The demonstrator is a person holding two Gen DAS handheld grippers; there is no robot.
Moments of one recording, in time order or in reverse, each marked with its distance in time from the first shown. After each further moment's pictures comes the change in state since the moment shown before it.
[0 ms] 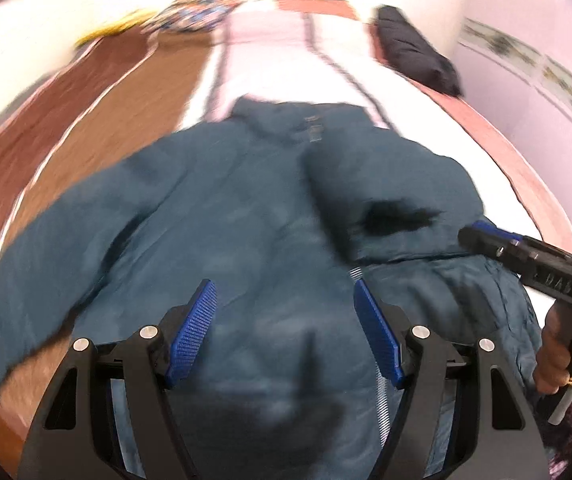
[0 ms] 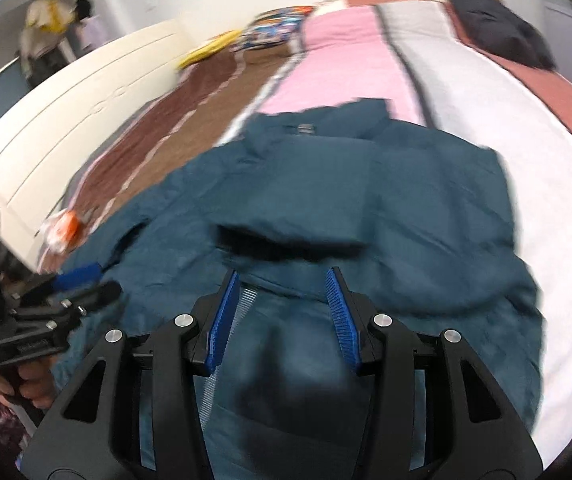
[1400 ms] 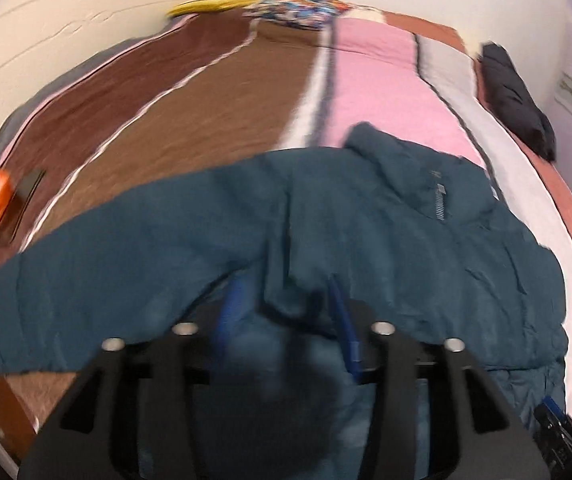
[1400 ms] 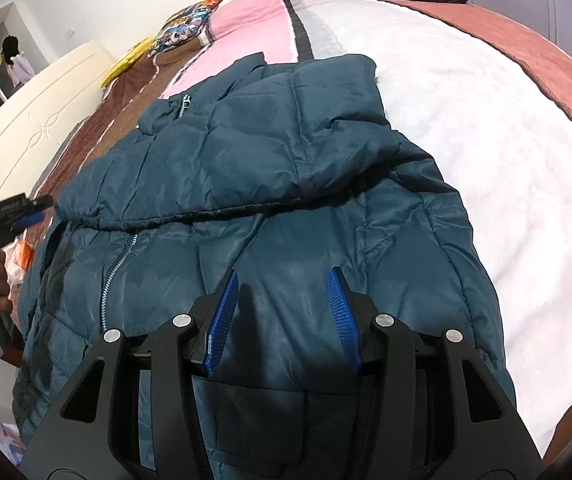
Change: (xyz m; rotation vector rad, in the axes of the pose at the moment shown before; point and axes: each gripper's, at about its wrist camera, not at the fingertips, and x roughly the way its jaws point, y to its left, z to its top) left arm 0.047 0.098 0.045 -0.347 -0.005 0.247; right arm -0.006 -0.076 -0.061 0.204 0.033 -0.139
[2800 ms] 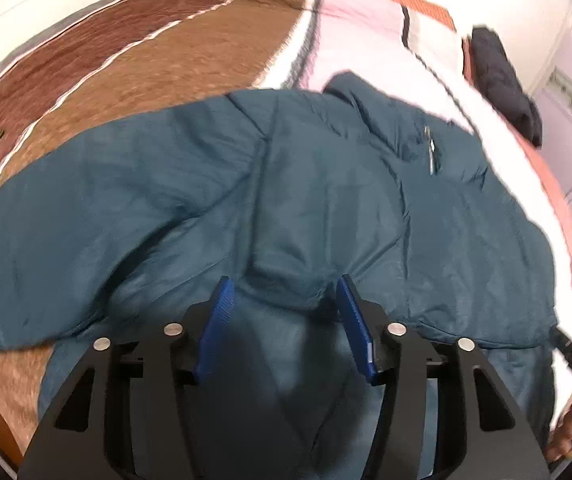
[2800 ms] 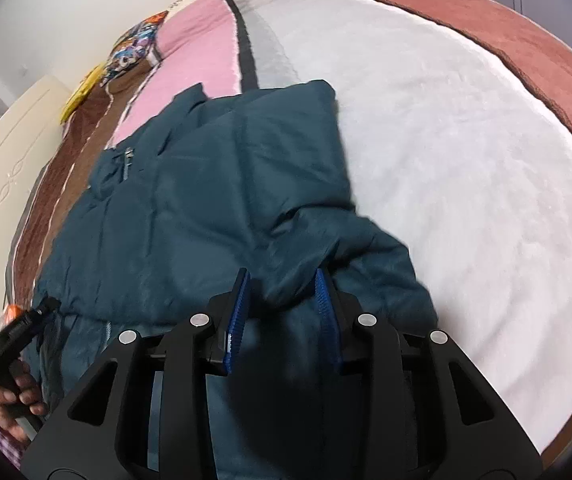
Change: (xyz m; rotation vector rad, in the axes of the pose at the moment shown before) left arm 0.037 -0.006 -0.023 -0.011 0.111 -0.126; right arm 0.012 -0.024 0.059 0.161 0.006 -0.077
